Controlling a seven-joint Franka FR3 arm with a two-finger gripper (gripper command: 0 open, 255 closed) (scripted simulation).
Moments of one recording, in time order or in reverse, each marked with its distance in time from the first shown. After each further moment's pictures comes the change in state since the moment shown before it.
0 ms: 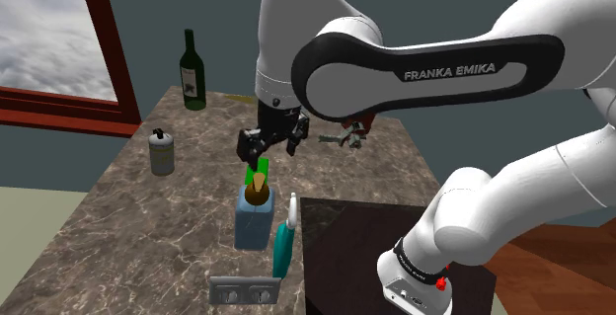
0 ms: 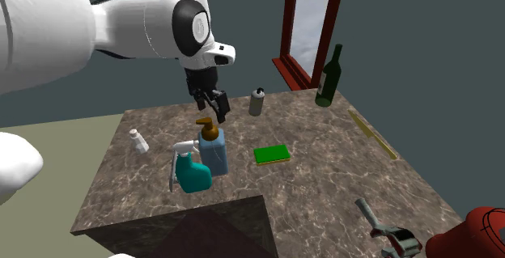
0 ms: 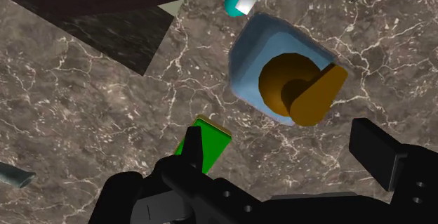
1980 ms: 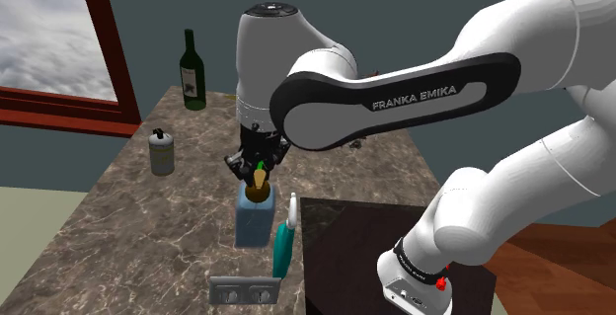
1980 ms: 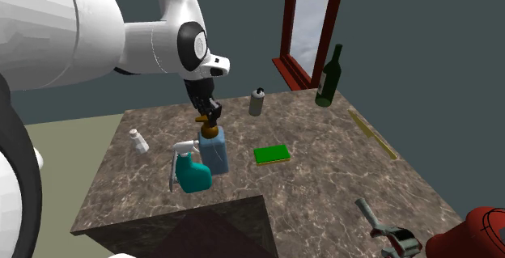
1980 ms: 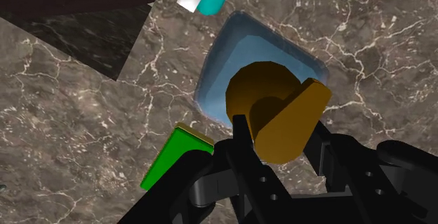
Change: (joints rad) arm -0.002 0.105 0.062 -0.012 -0.025 0.117 0.076
